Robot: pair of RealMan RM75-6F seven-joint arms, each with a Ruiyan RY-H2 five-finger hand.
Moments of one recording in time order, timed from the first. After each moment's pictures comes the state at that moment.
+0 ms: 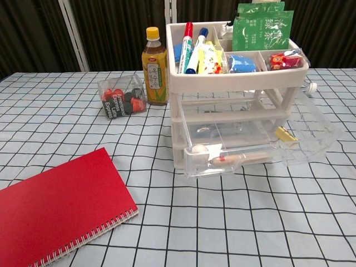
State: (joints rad) left arm 0.00 -1.05 -0.07 -1.63 1.48 1.57 -0.06; right arm 0.33 -1.25 0.12 -1.60 -0.79 1.13 -0.20
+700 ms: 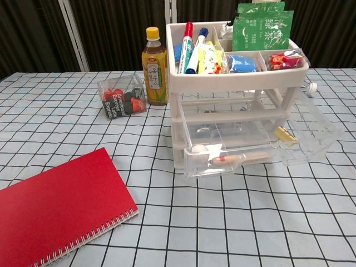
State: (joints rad) left arm -0.01 -1.06 -0.06 -1.62 1.48 1.57 -0.05; right arm 0.25 -1.24 0.13 -1.62 -1.02 1.28 -0.08
